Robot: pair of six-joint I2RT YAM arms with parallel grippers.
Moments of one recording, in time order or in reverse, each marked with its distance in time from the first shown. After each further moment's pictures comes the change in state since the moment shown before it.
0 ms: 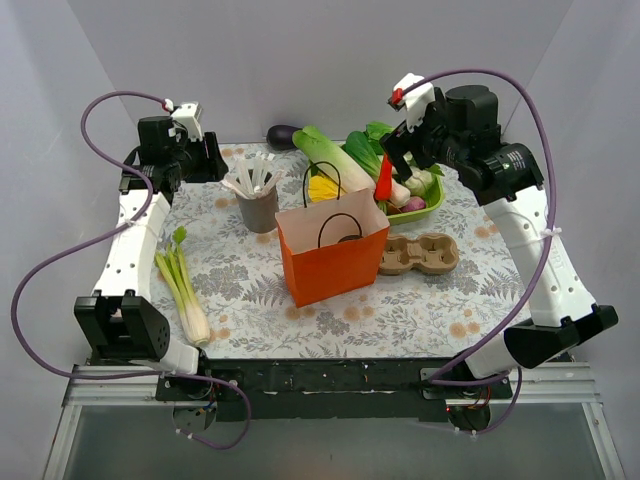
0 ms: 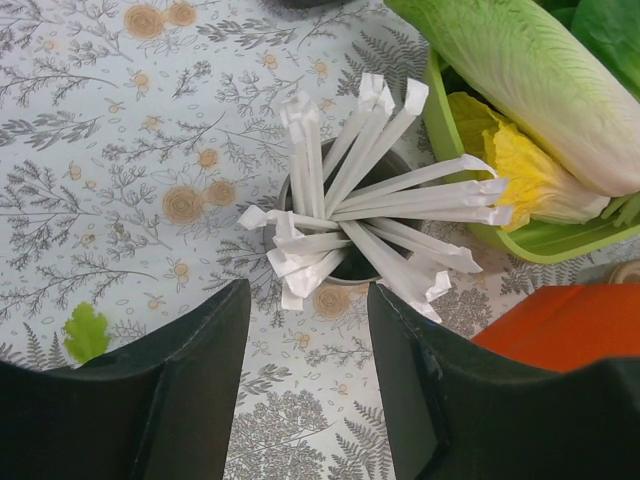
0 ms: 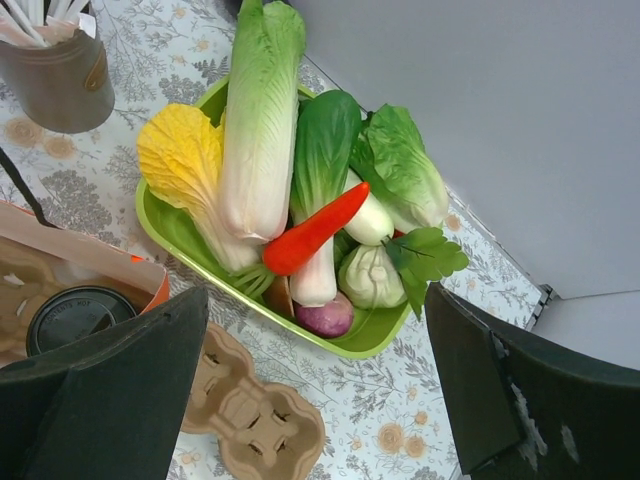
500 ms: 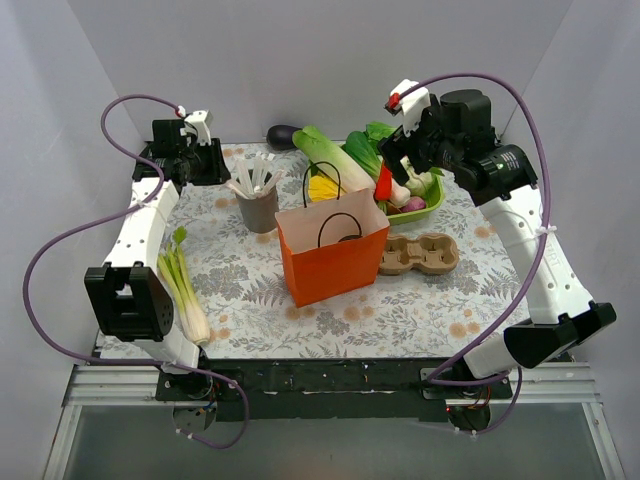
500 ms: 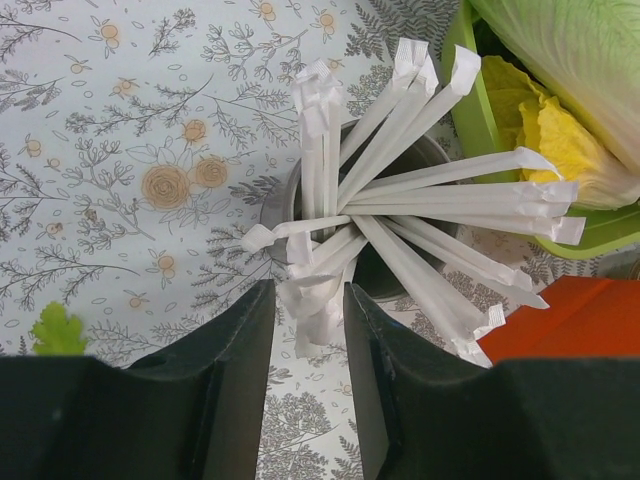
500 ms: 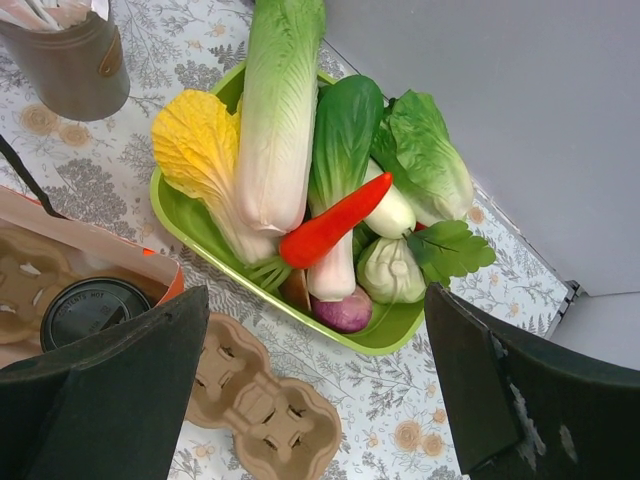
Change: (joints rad) left arm 0.000 0.134 0.013 0.000 -0.002 0.005; right arm -0.001 0.002 -0.045 0.008 -0.026 0.020
